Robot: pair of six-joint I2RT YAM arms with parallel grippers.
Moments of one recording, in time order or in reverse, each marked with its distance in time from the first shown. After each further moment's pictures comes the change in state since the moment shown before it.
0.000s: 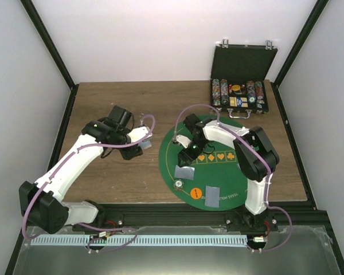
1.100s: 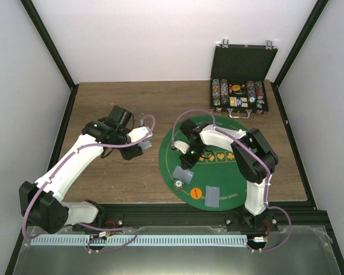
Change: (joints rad) left arm 0.000 0.000 0.000 0.000 0.007 0.001; right arm 0.063 0.014 -0.046 -0.002 0.059 0.009
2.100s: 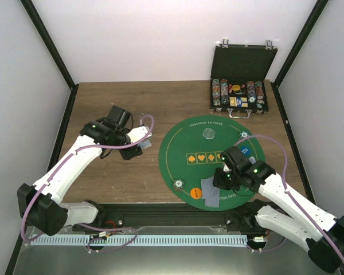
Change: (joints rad) left arm 0.000 -0.018 0.000 0.001 0.000 0.000; right arm 0.002 -1.048 -0.565 -0.101 0.225 1.073
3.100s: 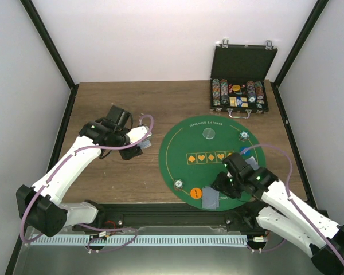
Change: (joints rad) left arm 0.000 -0.011 0.001 0.000 -0.001 0.000; right arm 0.021 -0.126 -0.145 0.000 -0.011 0.262
